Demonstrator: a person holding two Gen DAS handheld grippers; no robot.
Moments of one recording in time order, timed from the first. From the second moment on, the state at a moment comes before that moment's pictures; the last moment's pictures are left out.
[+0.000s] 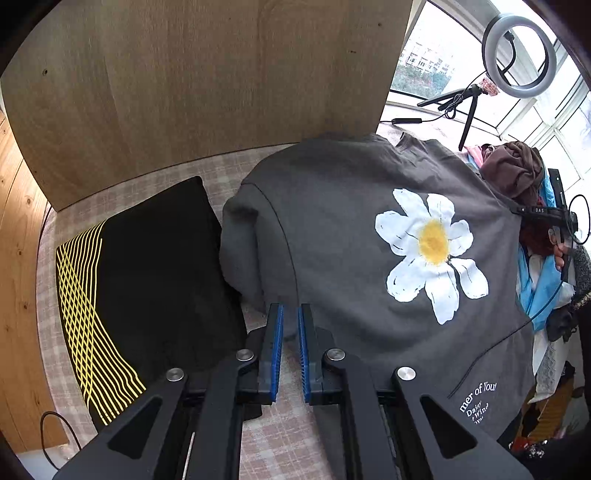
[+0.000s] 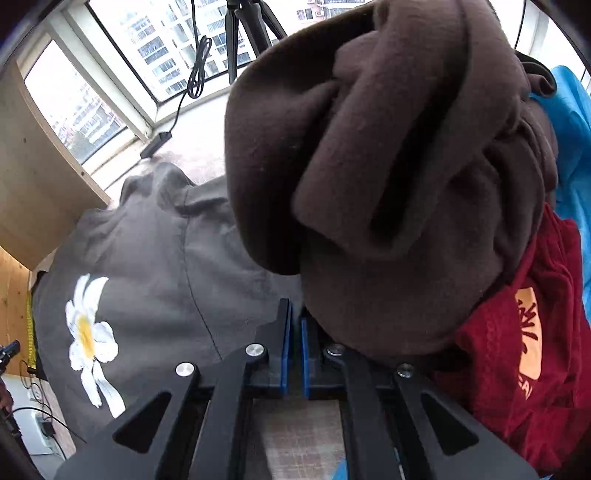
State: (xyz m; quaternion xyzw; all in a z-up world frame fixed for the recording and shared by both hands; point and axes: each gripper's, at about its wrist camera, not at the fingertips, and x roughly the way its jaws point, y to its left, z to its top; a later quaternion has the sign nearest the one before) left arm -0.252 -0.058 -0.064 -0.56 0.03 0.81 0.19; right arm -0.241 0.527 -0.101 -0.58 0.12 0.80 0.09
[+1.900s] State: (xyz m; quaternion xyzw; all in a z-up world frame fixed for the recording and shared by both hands) left arm -0.319 -0.031 -0.129 -0.58 0.10 0.80 0.11; right arm -0.288 0.434 -0.047 -0.53 -0.07 0.84 -0.12
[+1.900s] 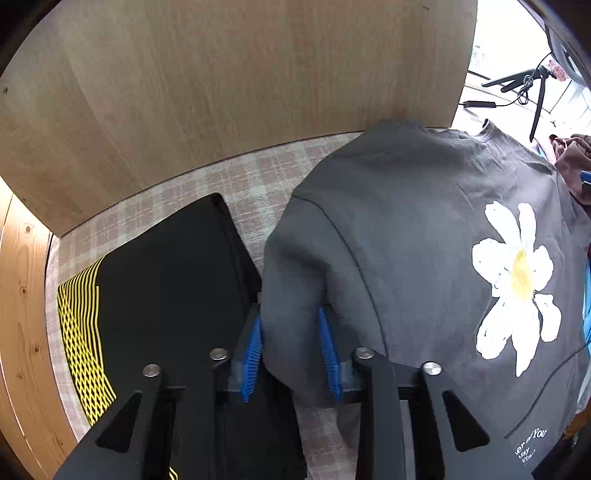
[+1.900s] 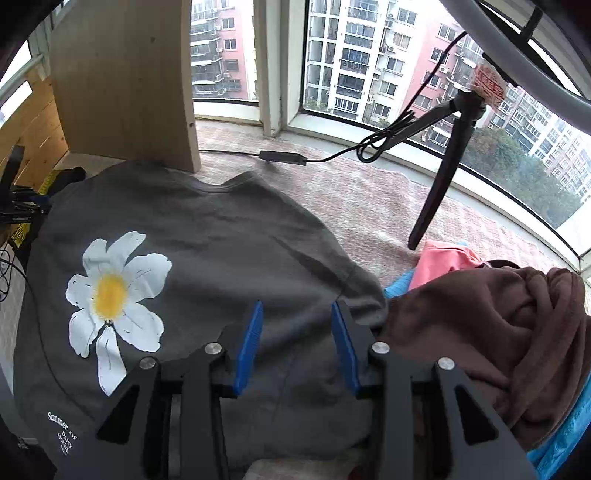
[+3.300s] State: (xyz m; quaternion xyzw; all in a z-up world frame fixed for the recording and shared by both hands) left arm -0.298 0.143 -0.129 -0.57 0.20 0.75 0.28; right arm -0.268 0.428 -0.116 -0.59 -0.05 0.79 -0.13
